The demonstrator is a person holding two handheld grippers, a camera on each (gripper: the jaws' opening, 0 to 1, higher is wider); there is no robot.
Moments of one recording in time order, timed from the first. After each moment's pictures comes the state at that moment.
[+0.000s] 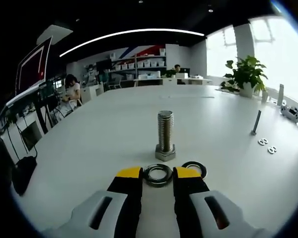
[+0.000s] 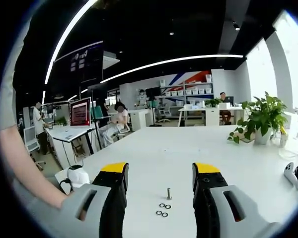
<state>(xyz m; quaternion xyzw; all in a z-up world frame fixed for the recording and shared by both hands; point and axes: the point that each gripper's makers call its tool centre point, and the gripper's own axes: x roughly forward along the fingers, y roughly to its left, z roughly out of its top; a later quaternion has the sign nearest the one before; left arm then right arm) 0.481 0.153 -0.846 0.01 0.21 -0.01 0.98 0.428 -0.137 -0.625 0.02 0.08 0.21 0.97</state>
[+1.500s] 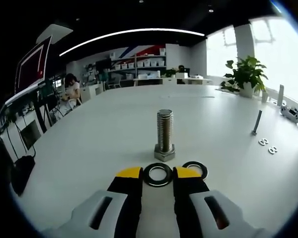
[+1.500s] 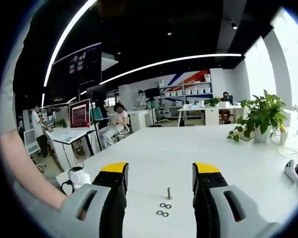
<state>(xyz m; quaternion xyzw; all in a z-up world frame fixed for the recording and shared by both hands) 0.479 0.150 -0.848 0.01 0.21 -0.01 0.98 0.426 -0.142 -0.625 0.03 0.08 0.21 0.97</state>
